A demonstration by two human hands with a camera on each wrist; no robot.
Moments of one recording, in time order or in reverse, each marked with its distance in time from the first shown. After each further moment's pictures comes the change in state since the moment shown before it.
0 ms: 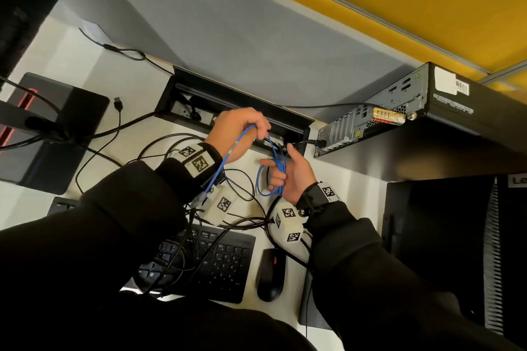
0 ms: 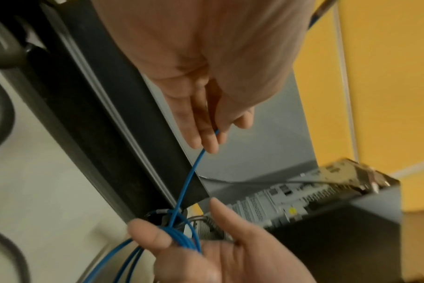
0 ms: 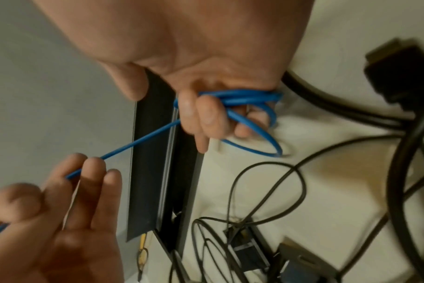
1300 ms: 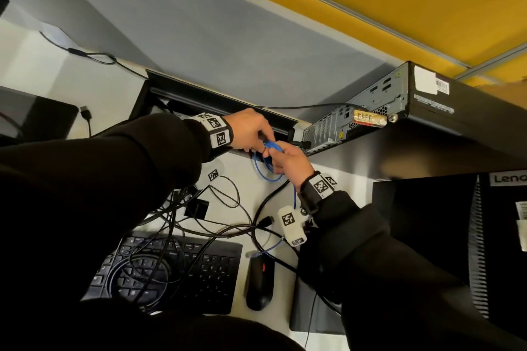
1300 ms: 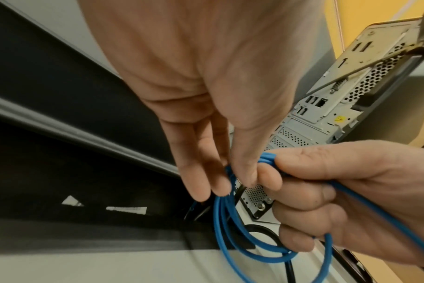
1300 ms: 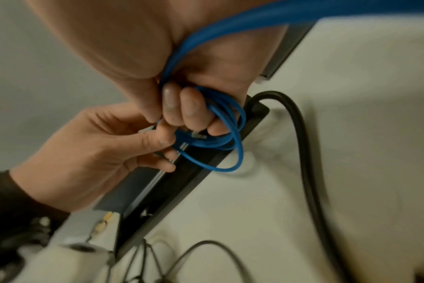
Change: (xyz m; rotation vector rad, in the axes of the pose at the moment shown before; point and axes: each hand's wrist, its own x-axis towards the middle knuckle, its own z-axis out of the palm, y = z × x) left_hand 0.083 -0.014 0.033 0.513 -0.714 0.023; right_hand 0.003 -0.037 -0.018 -0.601 0.071 -0.432
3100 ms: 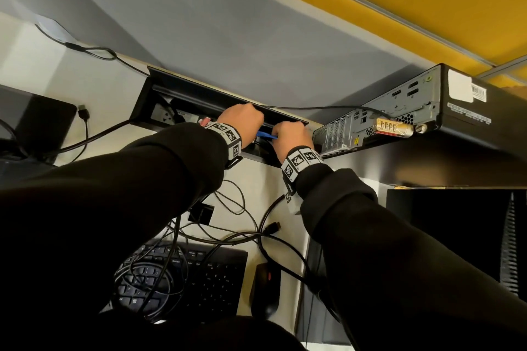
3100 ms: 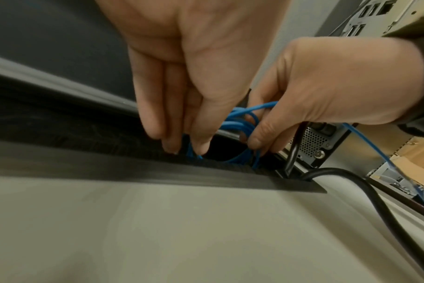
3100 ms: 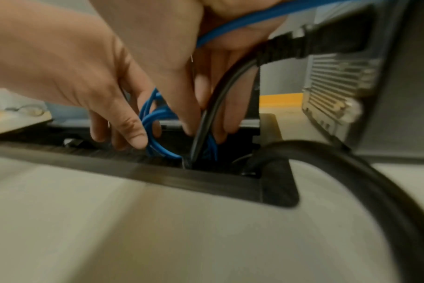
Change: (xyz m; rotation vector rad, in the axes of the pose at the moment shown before) left_hand 0.014 -0.022 0.009 0.480 0.119 -0.365; right_hand 0.072 -0.028 0.013 -1.174 0.223 -0.045
